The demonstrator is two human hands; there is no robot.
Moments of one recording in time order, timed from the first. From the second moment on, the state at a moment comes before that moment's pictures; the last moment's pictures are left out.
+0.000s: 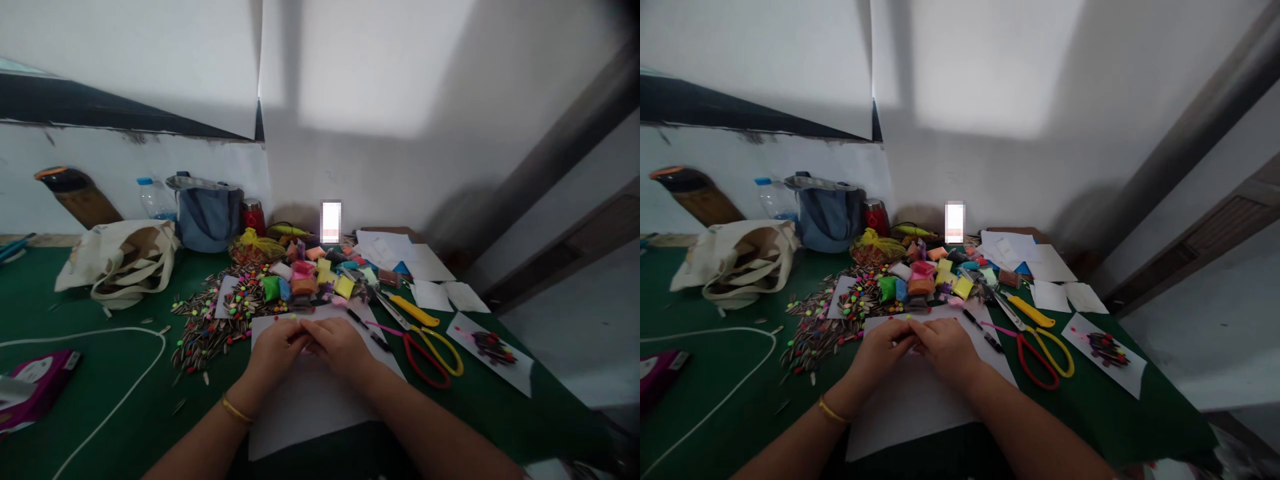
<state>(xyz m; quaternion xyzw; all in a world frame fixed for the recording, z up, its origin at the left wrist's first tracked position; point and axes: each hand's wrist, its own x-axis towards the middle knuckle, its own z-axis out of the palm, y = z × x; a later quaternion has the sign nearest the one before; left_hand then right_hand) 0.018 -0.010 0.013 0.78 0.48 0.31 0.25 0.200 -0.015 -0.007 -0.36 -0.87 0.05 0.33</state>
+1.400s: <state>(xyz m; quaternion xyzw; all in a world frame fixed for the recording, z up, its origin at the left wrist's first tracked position) 0.018 -0.009 0.005 0.81 0.46 0.33 0.16 0.199 -0.013 -0.012 -0.45 -0.86 -0.01 0.23</state>
